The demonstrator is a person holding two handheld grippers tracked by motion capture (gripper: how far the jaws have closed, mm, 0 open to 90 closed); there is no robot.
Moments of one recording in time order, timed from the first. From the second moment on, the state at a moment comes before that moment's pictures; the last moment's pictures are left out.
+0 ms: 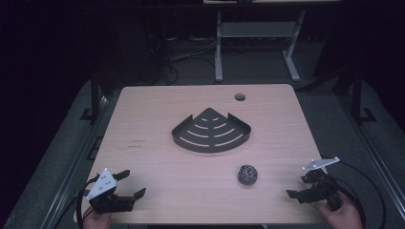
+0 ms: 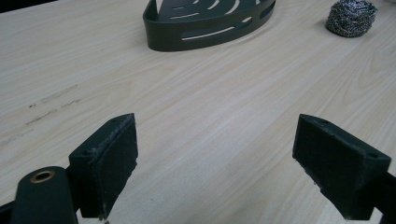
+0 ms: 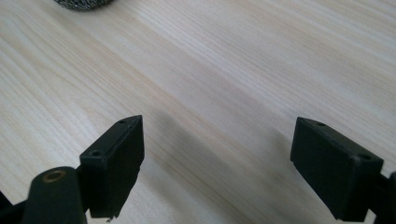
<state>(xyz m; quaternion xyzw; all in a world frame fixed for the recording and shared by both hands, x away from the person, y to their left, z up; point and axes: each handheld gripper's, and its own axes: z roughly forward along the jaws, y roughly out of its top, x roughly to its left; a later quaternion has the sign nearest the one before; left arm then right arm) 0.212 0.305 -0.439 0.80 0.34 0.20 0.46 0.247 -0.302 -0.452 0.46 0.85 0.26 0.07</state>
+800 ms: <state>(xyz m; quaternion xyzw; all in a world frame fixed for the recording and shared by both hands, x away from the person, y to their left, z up) 0.213 0.307 -0.439 0.79 0.34 0.20 0.46 0.252 -0.272 -0.448 0.42 0.87 0.25 0.06</state>
